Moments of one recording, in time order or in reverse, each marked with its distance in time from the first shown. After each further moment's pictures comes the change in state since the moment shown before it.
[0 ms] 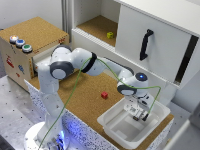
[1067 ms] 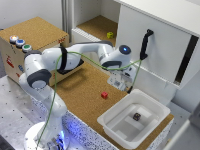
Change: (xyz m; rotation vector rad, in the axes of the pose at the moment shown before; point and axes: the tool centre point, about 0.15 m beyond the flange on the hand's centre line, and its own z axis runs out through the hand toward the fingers) arm 0.051 -0.260 -0.099 0.172 0.084 -0.304
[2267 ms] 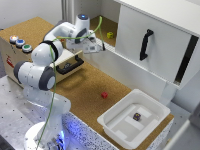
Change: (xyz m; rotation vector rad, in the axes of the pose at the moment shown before) arm 0.090 -0.349 0.001 0.024 -0.039 -0.745
